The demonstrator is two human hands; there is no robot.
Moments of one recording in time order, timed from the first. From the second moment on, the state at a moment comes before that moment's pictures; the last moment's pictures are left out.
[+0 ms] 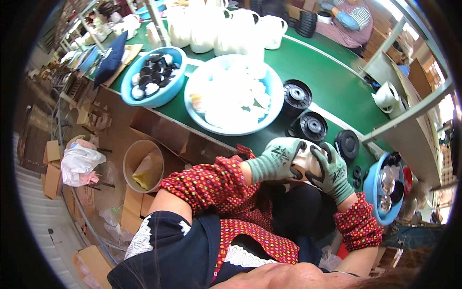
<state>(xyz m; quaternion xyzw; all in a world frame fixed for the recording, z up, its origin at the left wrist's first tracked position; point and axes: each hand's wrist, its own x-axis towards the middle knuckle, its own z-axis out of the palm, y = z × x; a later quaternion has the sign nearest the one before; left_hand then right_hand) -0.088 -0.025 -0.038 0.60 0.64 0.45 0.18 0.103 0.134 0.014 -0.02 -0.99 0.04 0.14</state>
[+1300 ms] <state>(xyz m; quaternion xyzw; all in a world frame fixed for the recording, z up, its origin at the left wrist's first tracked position) -0.022 -0.118 -0.056 0.46 0.61 0.50 0.40 0.049 0.050 0.062 -0.14 -0.94 0.14 0.27</state>
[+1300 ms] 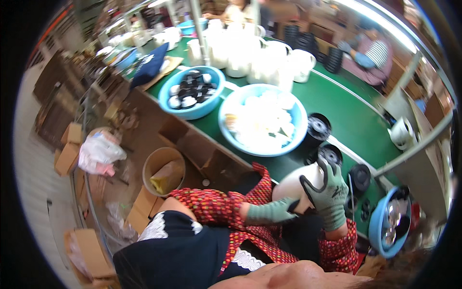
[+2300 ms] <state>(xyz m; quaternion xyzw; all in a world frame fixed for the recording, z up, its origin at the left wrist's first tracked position) -0.426 0.262 -0.148 0.20 0.59 0.70 0.36 0.110 0.125 -0.078 -0.29 -0.84 0.42 0.20</state>
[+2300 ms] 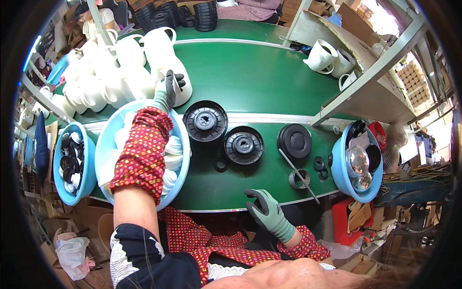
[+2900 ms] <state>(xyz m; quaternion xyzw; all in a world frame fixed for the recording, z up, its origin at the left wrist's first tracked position) -0.156 -0.030 -0.065 0.47 0.57 0.41 0.54 -0.002 0.458 -0.042 -0.38 -0.72 0.35 0.47</state>
